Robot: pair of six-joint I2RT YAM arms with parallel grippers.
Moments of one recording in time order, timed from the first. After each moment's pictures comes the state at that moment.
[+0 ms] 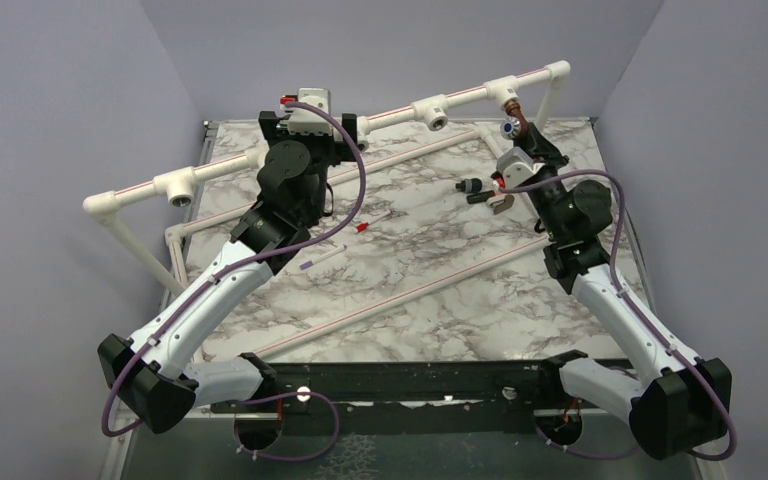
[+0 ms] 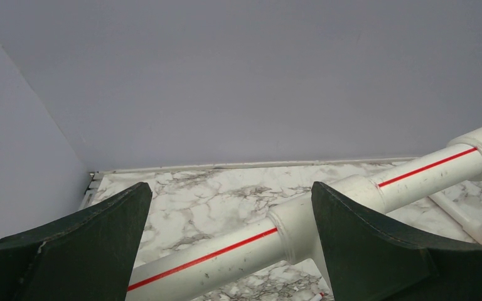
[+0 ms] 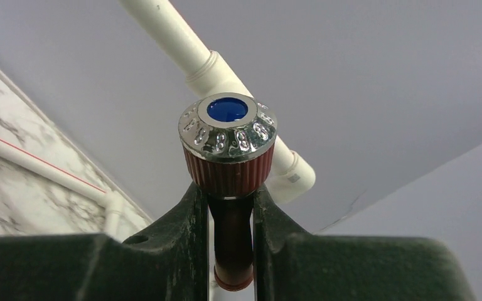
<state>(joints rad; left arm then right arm) -0.66 1.20 1.25 0.09 -0.62 0.12 0.29 1.06 0.79 0.55 -0.13 -1.03</state>
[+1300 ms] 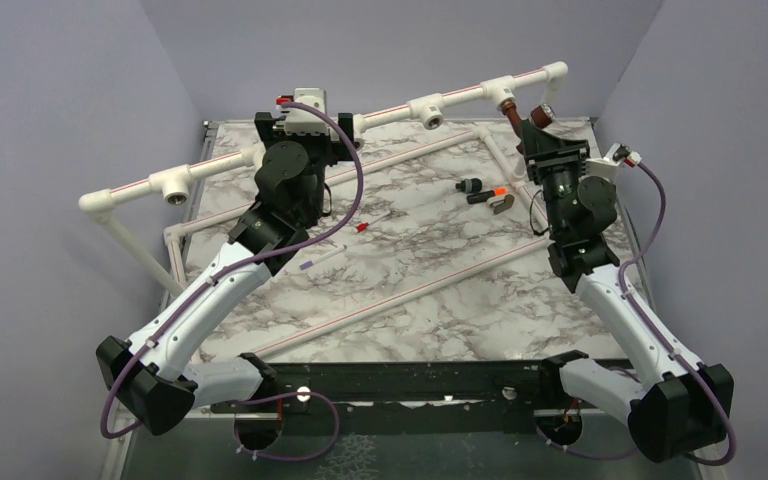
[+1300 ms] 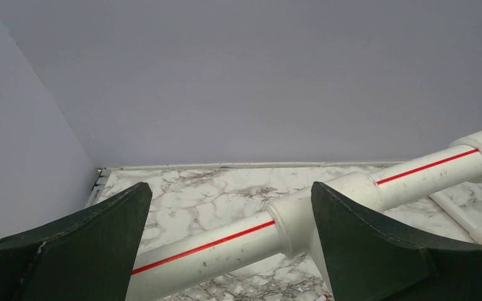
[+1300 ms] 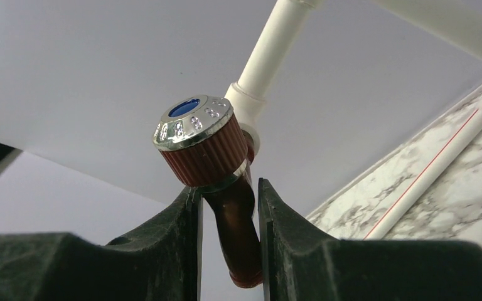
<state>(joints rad) -0.66 1.19 1.24 0.09 -0.65 0.12 0.27 1.05 0.81 0.49 0.23 1.06</state>
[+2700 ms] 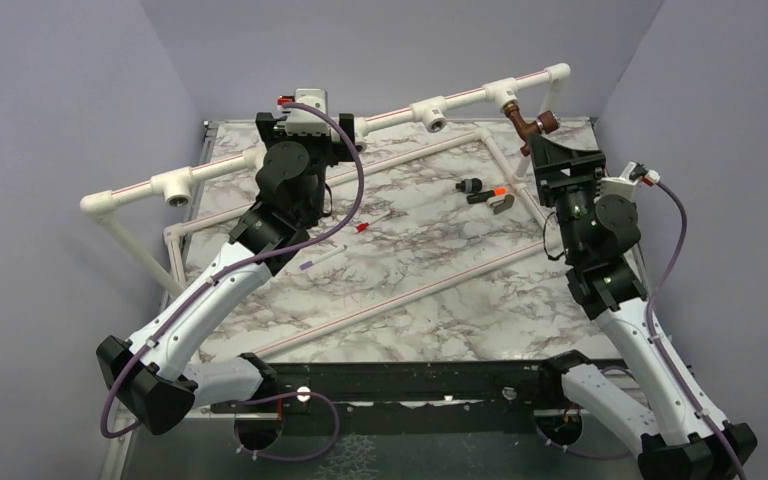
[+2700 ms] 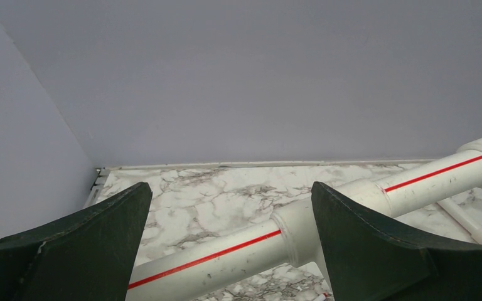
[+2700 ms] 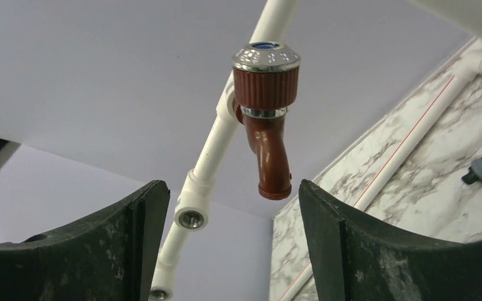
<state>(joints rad) -0.66 1.19 1.24 0.08 -0.64 0.11 0.29 0.84 0.83 0.16 0.28 1.17</state>
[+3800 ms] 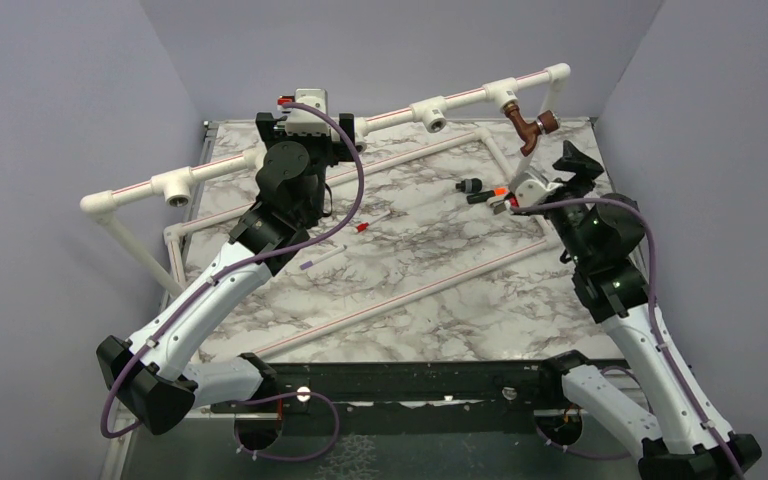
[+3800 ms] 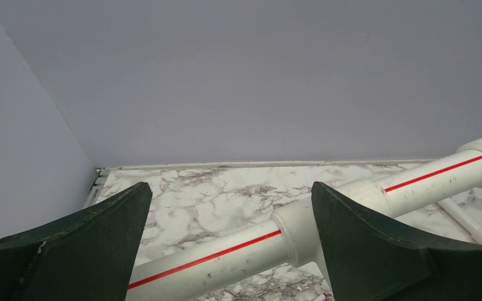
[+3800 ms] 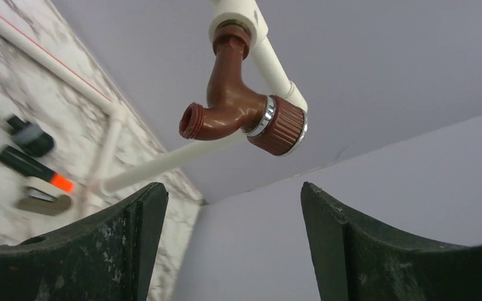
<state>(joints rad) -0.66 1.19 1.24 0.08 -0.64 0.11 0.29 0.79 0.90 -0.04 0.01 -0.98</state>
